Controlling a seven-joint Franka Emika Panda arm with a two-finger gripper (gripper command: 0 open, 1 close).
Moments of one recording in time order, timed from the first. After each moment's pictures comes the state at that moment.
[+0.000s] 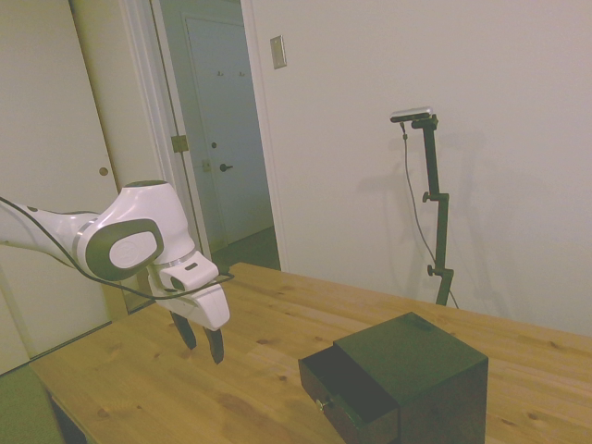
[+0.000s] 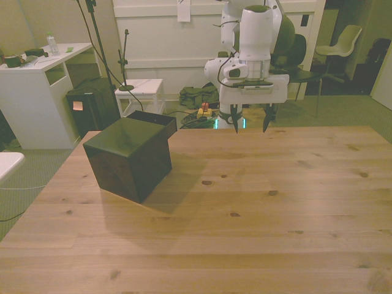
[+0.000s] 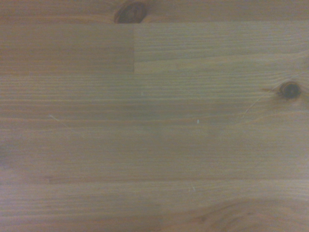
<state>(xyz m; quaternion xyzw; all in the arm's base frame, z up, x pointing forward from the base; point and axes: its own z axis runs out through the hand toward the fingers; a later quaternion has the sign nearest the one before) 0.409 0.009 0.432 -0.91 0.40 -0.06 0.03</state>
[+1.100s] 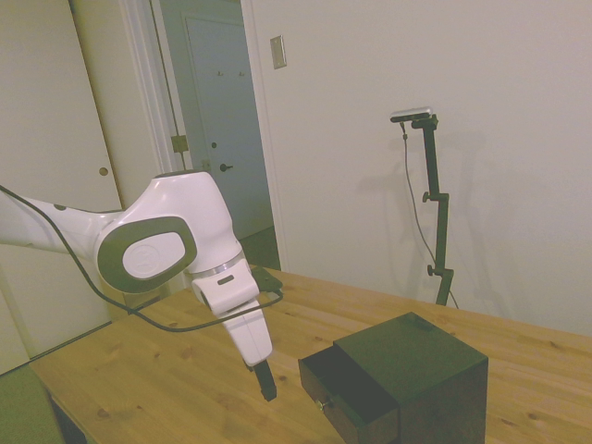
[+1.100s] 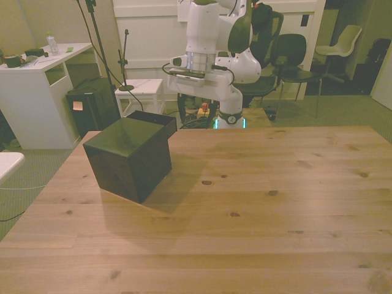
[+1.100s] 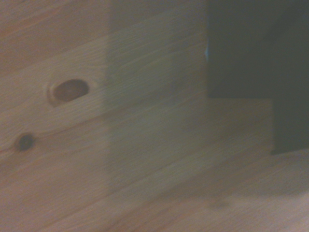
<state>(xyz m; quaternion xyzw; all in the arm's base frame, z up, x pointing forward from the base) 0.387 -0.160 0.455 -0.80 0.59 -0.10 -0.01</state>
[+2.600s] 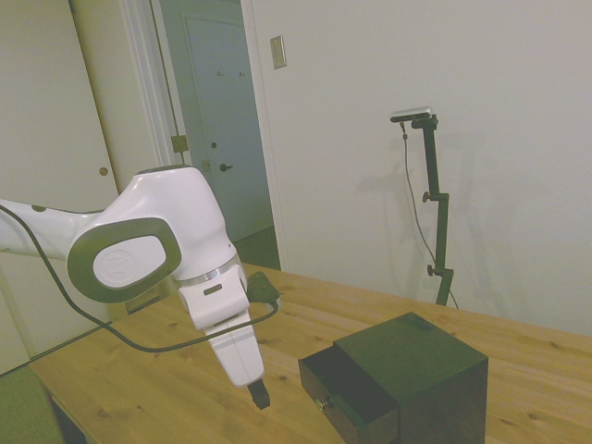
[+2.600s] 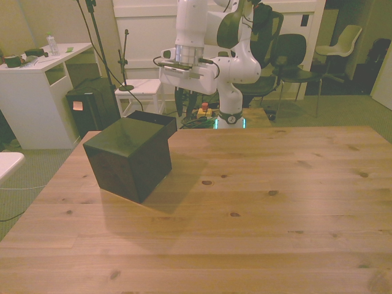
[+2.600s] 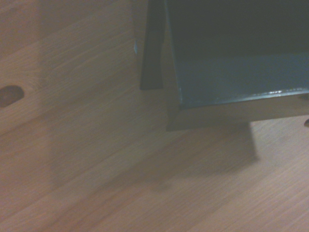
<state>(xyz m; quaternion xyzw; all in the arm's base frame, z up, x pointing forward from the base) 0.350 -0.185 0.465 -0.77 0.63 -0.11 -0.01</state>
